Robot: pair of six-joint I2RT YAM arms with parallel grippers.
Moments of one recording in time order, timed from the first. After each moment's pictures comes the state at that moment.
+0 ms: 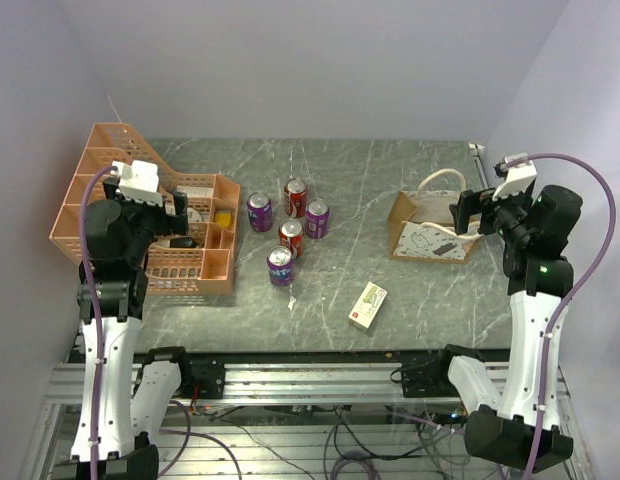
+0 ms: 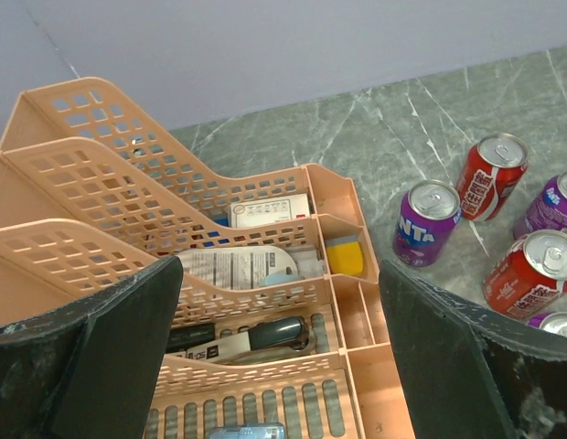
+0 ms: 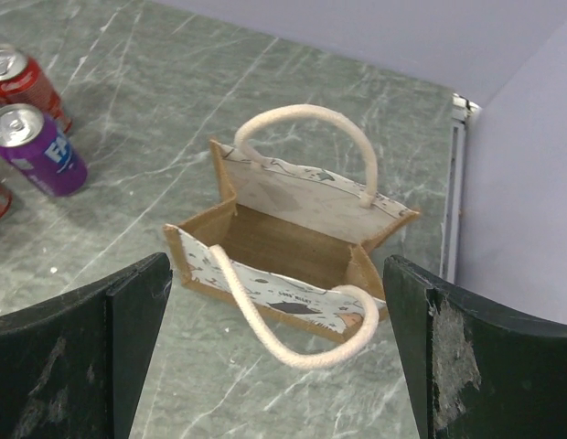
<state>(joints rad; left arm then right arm) 0.07 0.73 0.96 -0.36 0.17 0.17 -0.27 0.87 1.10 -0.54 -0.44 -0.28</state>
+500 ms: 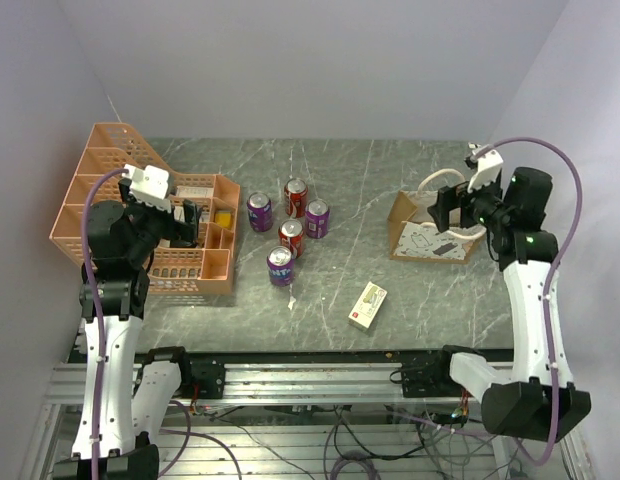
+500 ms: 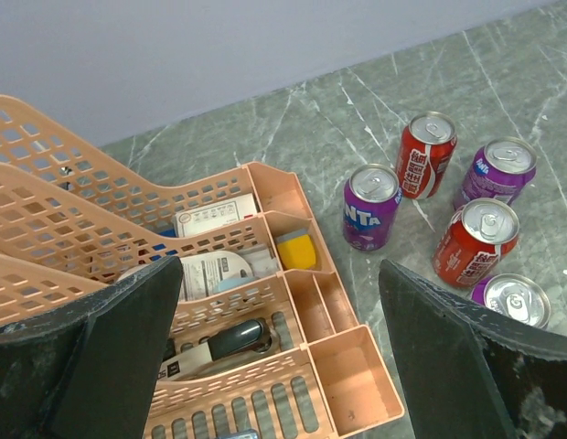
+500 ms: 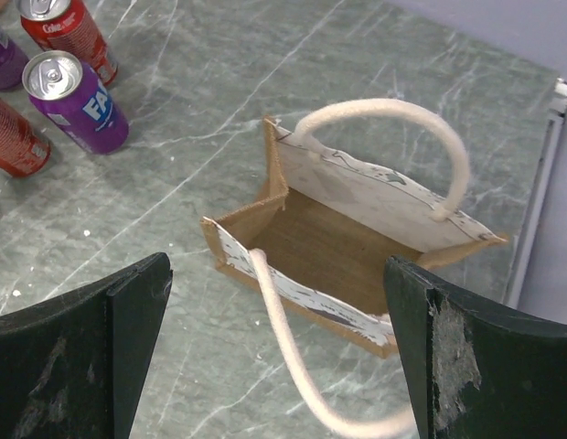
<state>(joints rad) 0.08 0.73 0.93 -0.36 0.35 0.18 -0.18 1.02 1.13 -0.57 -0.50 -0.34</state>
